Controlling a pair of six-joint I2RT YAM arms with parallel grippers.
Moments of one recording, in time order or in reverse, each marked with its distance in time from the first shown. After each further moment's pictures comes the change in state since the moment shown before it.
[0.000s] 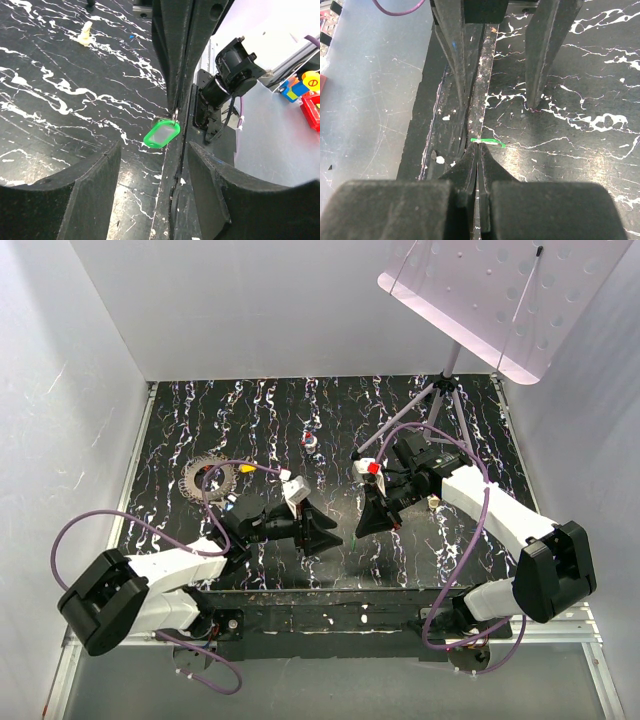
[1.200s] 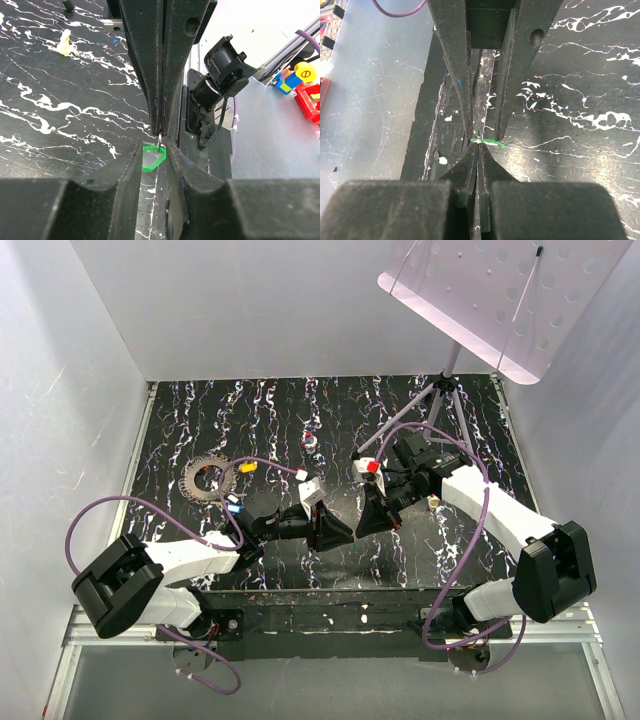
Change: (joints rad) left arm -0.086 0.120 0.078 0.060 -0.004 0.023; right arm 0.000 0.000 0.000 0.003 0.000 0.026
